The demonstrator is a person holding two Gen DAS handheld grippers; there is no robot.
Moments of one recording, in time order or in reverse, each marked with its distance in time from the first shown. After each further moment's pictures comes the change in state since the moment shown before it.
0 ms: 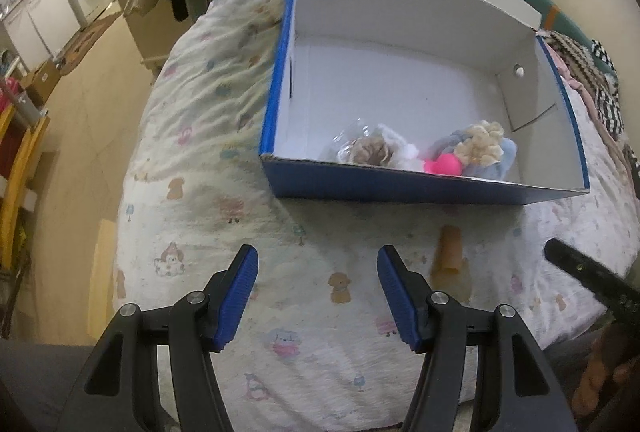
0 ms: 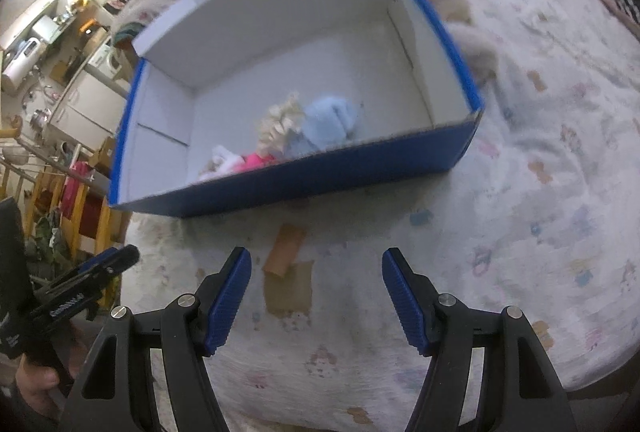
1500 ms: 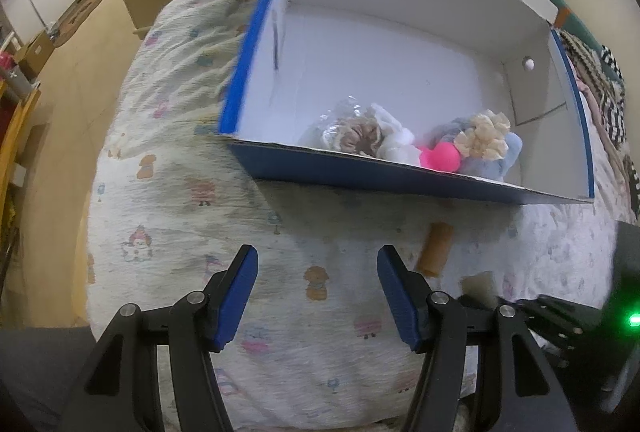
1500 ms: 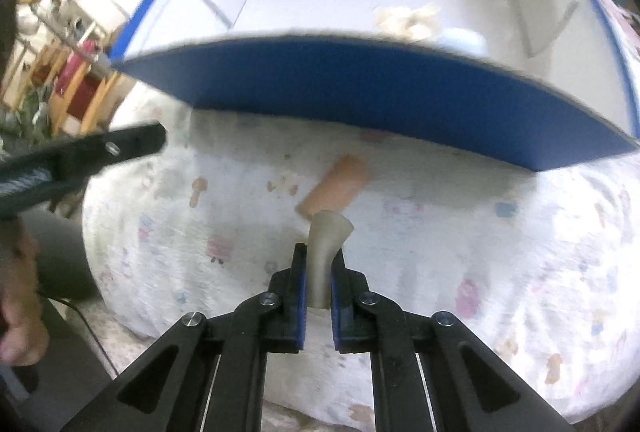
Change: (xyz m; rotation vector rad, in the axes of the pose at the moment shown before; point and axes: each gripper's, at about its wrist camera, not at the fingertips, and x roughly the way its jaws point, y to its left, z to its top) left arm 0.026 -0.016 0.007 -0.037 0.096 -0.027; right arm 0.039 0.077 -0.041 -0.328 0.184 -0.056
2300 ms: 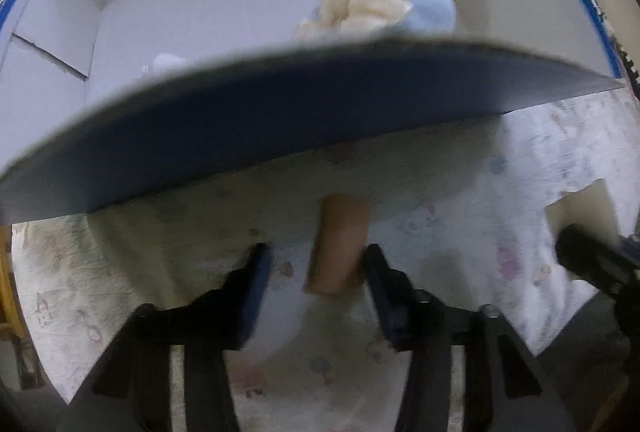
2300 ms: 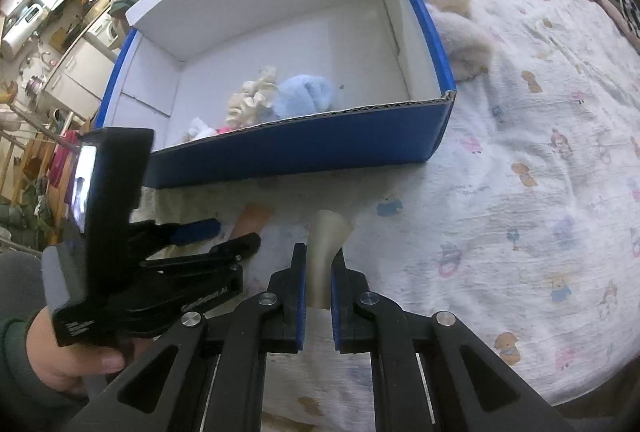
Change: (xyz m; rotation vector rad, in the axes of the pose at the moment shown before) left arm 0.094 -0.118 -0.005 0.313 0.151 0.003; right arm -0.039 -0.095 -0.009 0.239 -0.135 0.015
